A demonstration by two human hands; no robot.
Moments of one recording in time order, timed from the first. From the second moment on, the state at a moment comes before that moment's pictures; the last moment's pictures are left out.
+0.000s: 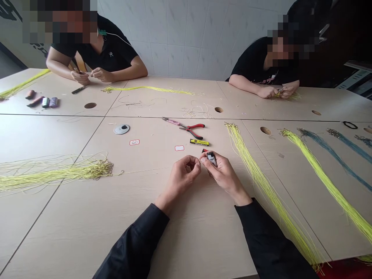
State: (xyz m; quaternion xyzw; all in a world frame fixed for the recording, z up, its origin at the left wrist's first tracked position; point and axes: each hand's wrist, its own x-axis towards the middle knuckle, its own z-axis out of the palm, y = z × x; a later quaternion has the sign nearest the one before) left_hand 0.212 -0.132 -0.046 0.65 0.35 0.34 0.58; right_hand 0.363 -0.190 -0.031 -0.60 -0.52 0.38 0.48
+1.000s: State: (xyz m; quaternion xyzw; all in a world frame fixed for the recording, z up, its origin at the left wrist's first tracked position) left_hand 0.214 -0.131 -0.054 0.78 0.37 0.37 0.35; right_hand 0.357 -0.186 -0.033 -0.67 -0.56 0.22 0.43
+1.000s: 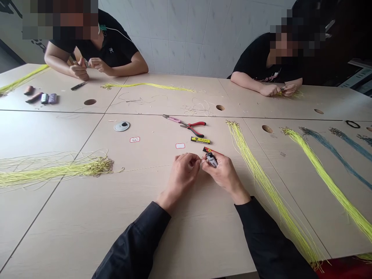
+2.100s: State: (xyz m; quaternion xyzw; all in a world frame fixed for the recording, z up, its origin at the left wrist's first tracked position) left_hand 0.213 -0.129 -0.049 0.75 0.38 0.35 0.41; right_hand 0.359 -0.185 -0.032 -0.67 -0.59 0.21 0.40
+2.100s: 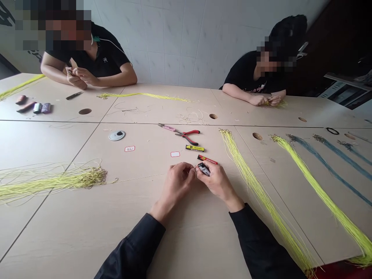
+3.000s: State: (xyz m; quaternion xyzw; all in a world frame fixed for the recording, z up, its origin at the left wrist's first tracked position) left_hand 0.214 -0.130 -0.042 0.67 0.38 0.36 0.54; right_hand 0.360 -0.188 -0.026 -0.62 -0.52 0.34 0.47
